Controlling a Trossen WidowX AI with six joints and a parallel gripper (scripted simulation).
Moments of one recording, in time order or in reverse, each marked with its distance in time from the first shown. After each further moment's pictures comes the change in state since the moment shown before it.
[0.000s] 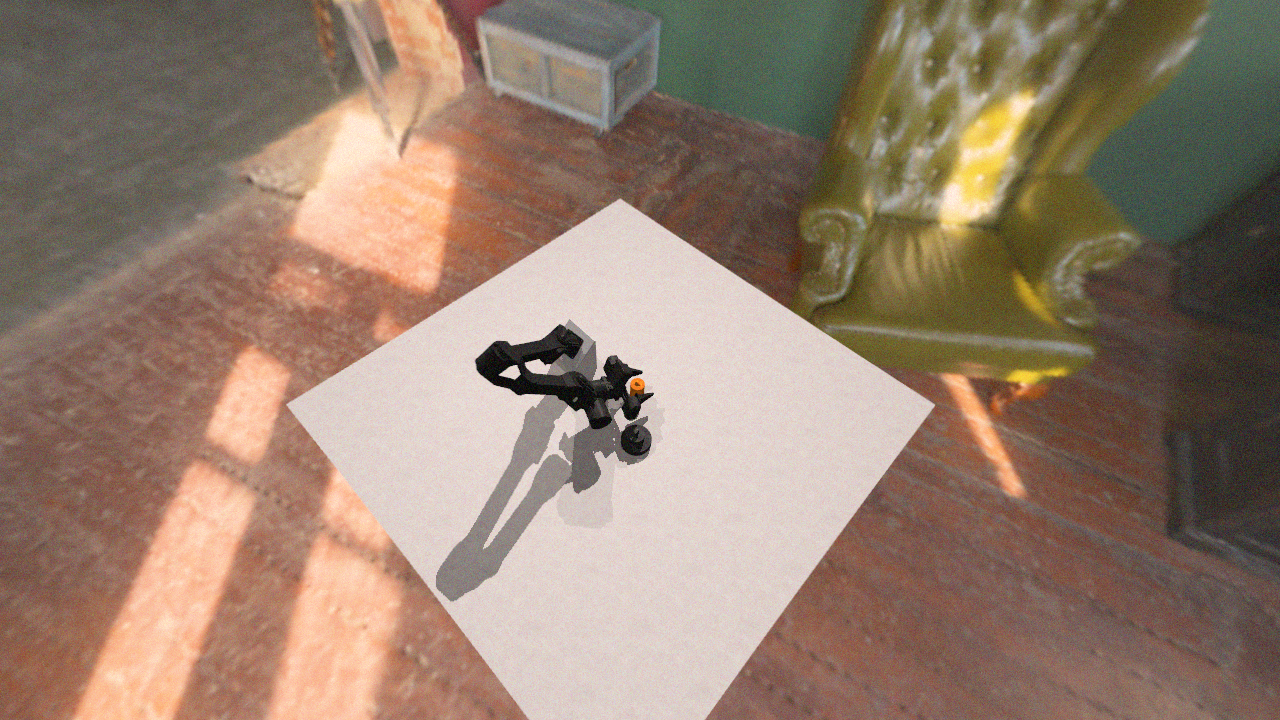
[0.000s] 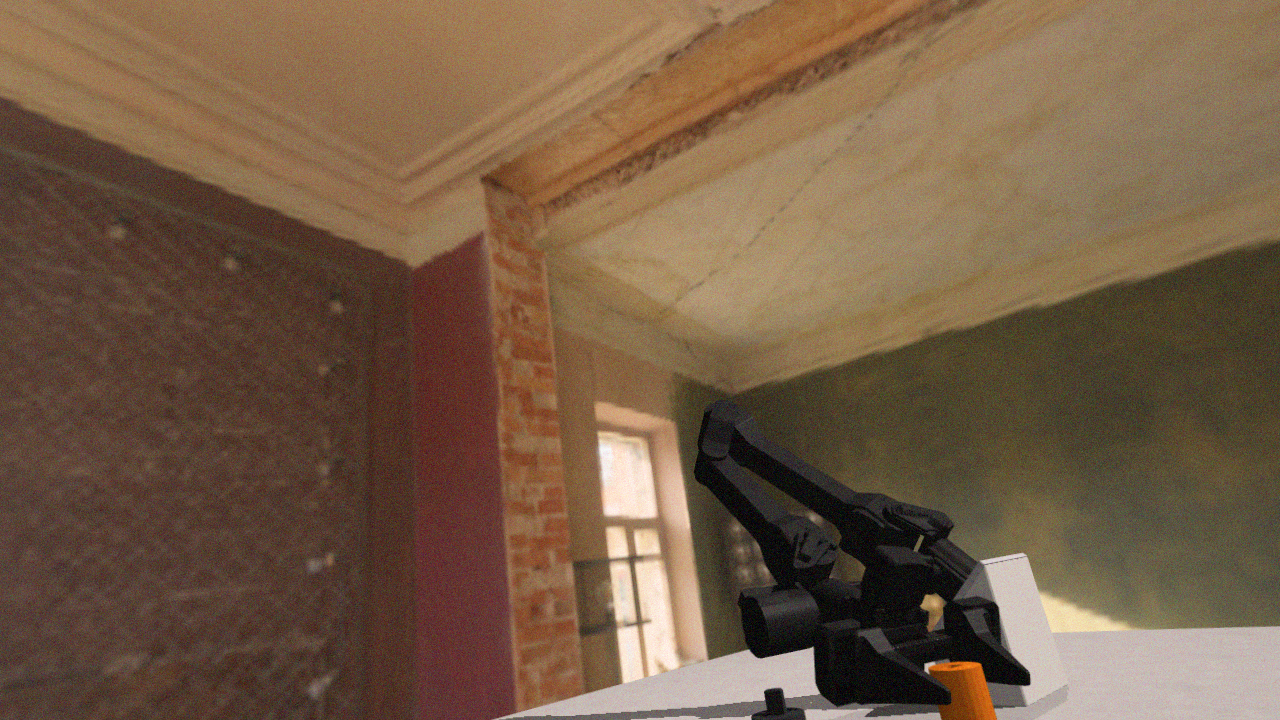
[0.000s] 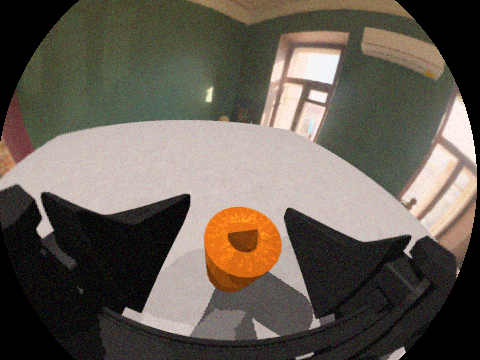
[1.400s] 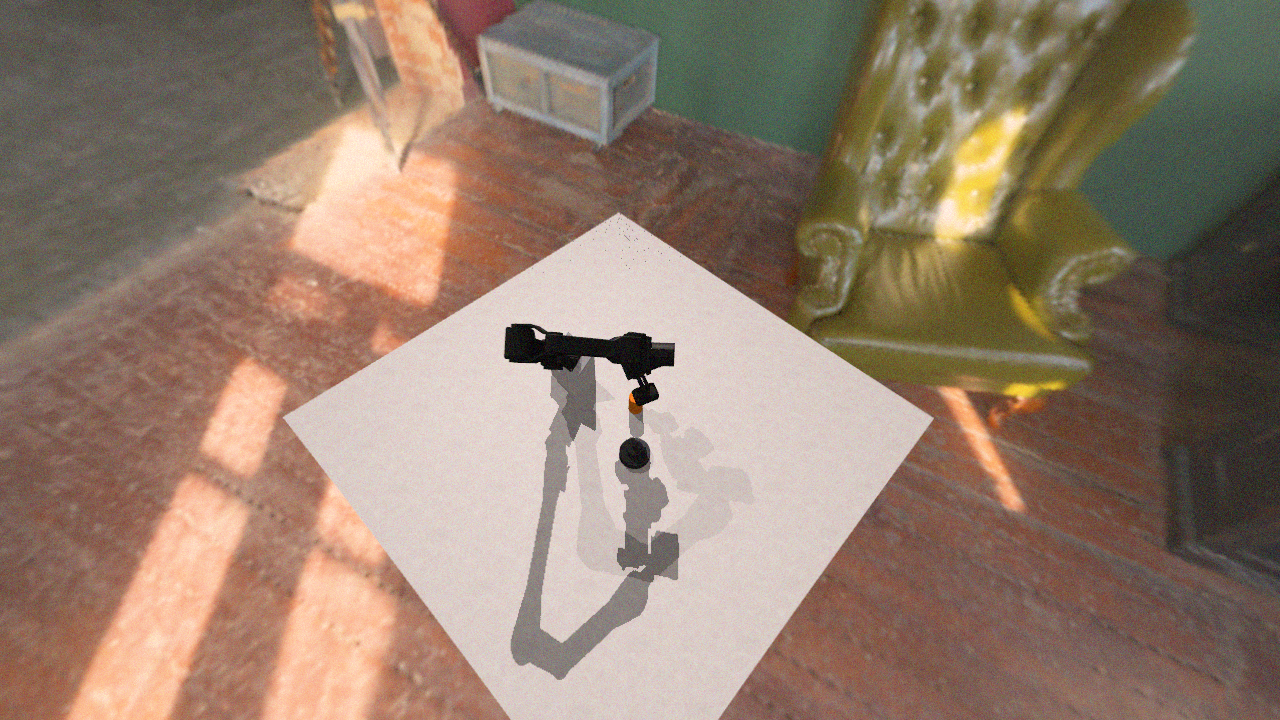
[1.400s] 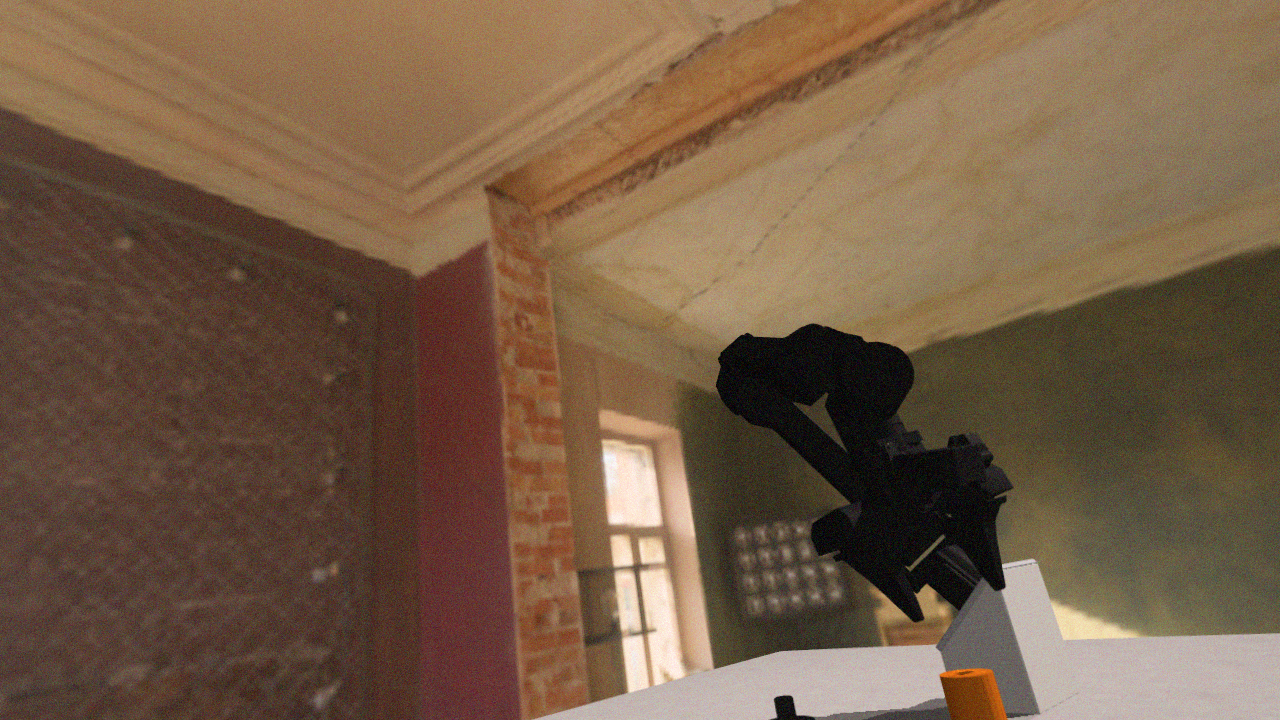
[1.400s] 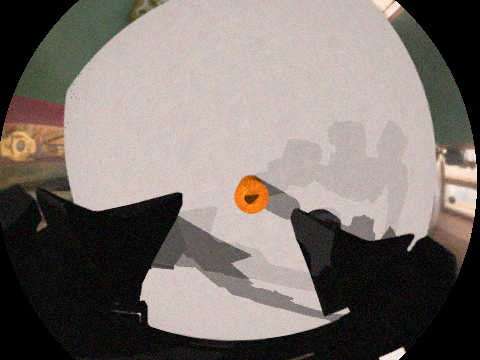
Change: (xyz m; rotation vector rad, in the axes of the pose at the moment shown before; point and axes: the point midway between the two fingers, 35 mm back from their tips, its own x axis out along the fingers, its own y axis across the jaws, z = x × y) arm -0.026 0.005 0.086 0.106 1.083 0.107
